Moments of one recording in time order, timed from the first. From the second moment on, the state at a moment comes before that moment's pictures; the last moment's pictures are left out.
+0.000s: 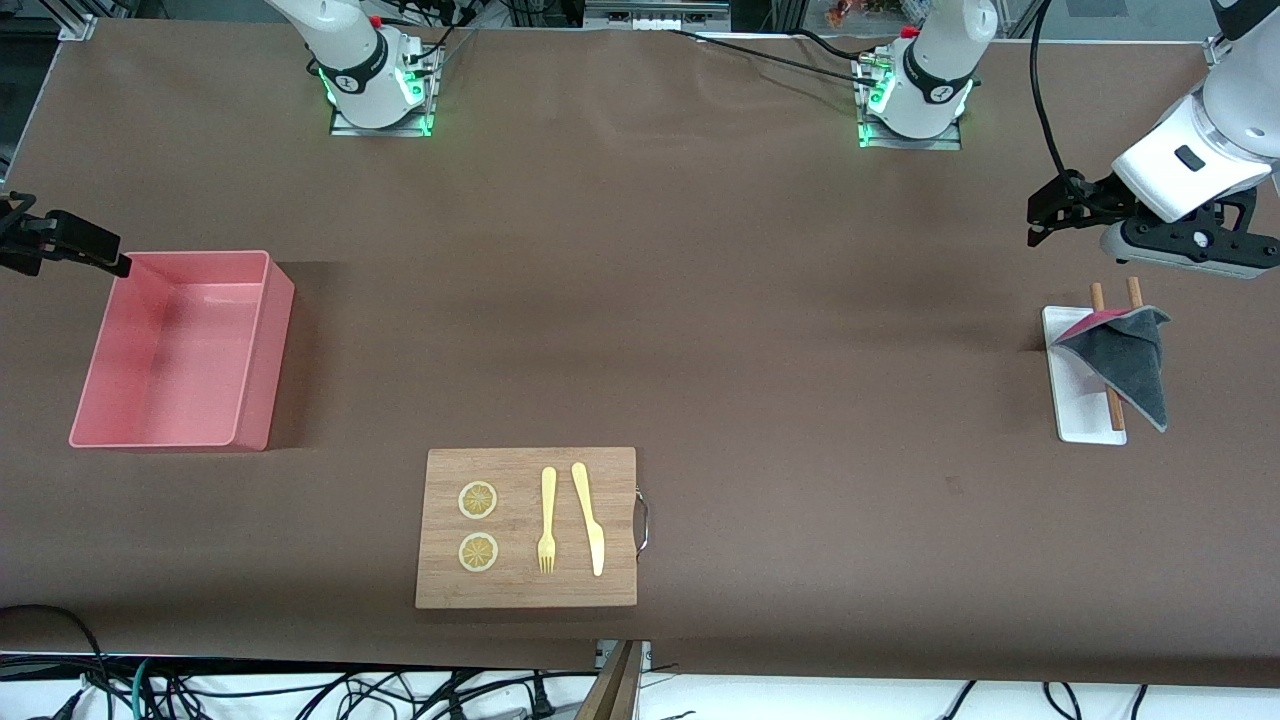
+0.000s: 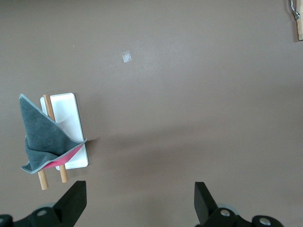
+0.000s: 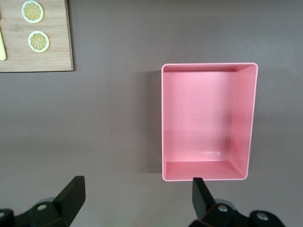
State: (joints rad) left arm 0.04 -0.03 -0.14 -1.67 0.00 1.60 0.08; right arm 0.06 0.15 -0.15 -1.42 0.01 1.50 -0.08
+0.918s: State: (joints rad) left arm 0.04 -0.03 -0.14 -1.67 0.00 1.59 0.08; right arm 0.05 0.15 -0.16 -1.42 0.01 1.50 -0.08
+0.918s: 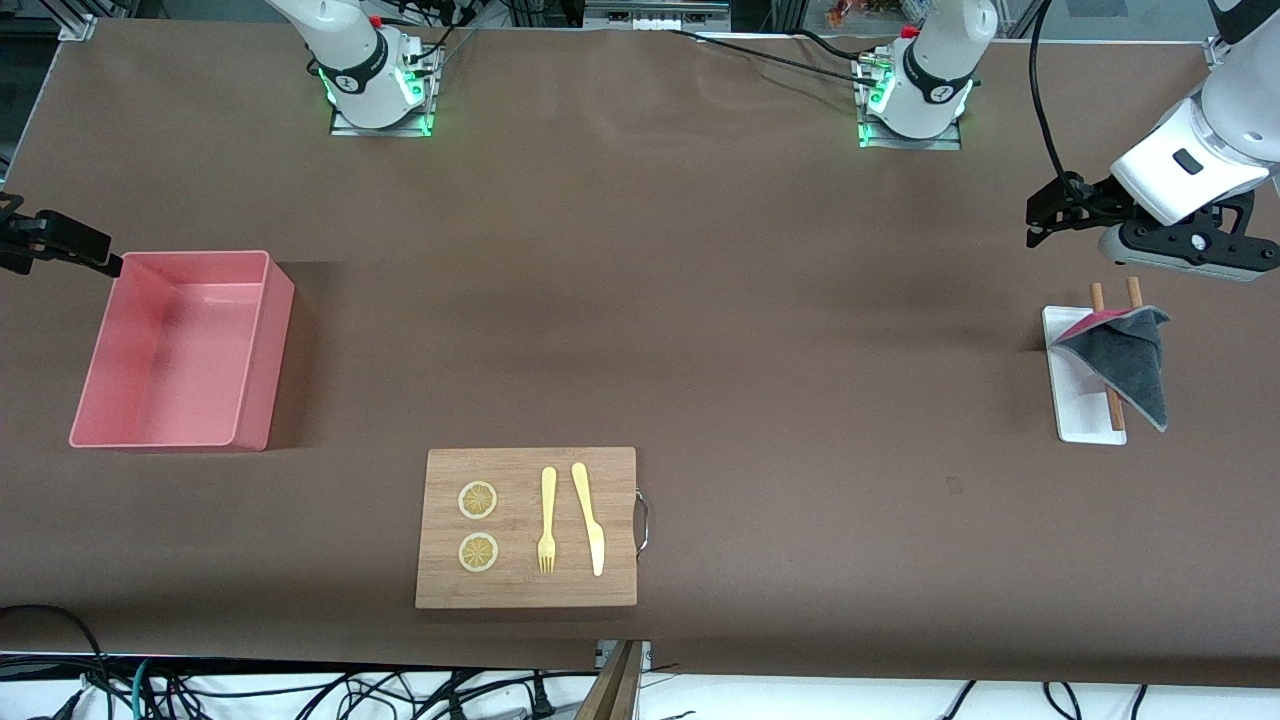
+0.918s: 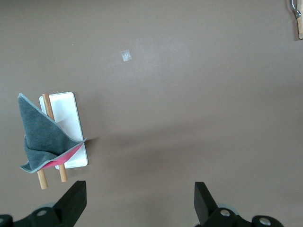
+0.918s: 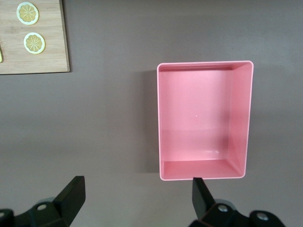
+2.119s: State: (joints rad) left arm 0.05 -0.01 -0.15 -1.67 0.05 1.45 0.25; right arm 0.05 0.15 -0.16 -1.42 0.01 1.50 -0.08
